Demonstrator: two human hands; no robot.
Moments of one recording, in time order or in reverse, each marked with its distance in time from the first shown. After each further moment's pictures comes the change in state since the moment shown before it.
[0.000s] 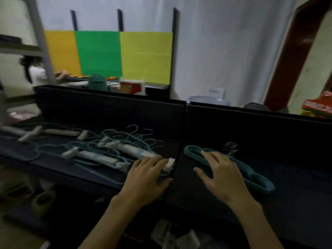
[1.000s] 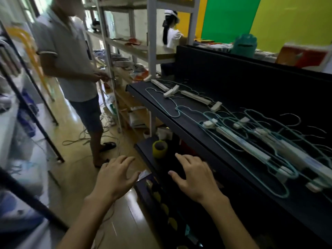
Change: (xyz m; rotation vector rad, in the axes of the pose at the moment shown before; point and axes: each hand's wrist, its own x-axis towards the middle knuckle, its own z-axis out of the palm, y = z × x) left_hand -0.283 -0.285 -0.046 0.255 -0.077 -0.948; right_hand 0.022 -0.354 0.198 0.327 -0.478 -0.668
